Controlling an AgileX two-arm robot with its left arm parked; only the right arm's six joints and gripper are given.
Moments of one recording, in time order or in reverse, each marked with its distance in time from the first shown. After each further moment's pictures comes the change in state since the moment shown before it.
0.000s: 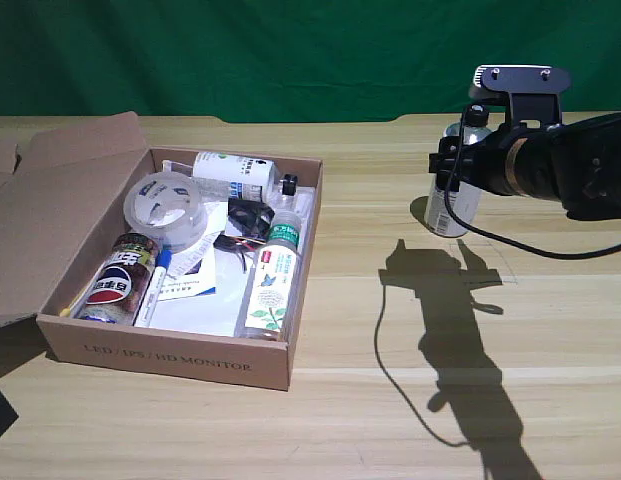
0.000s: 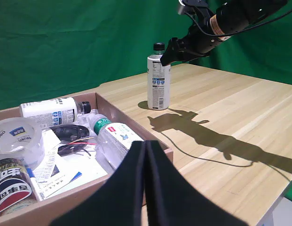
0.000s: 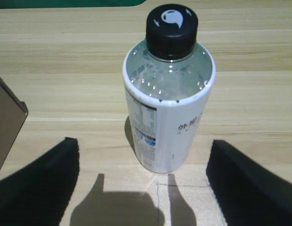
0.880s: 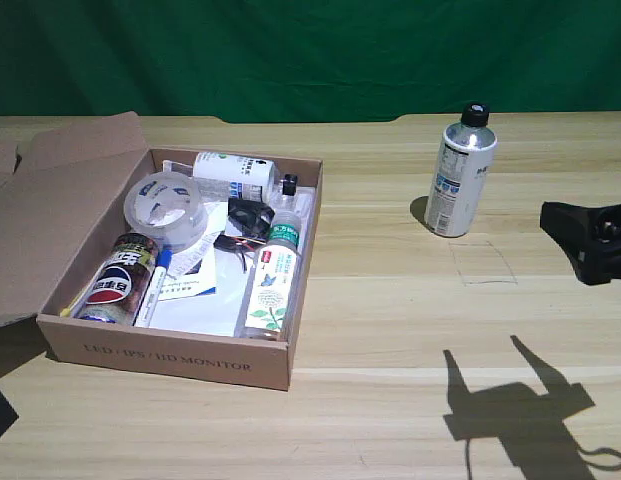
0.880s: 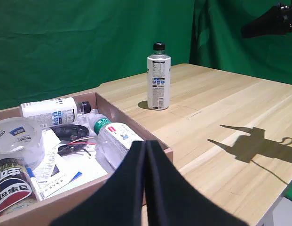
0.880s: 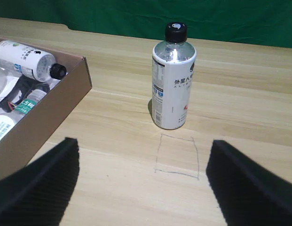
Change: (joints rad) arm -0.262 -0.802 0.539 -0.024 -0.423 -0.220
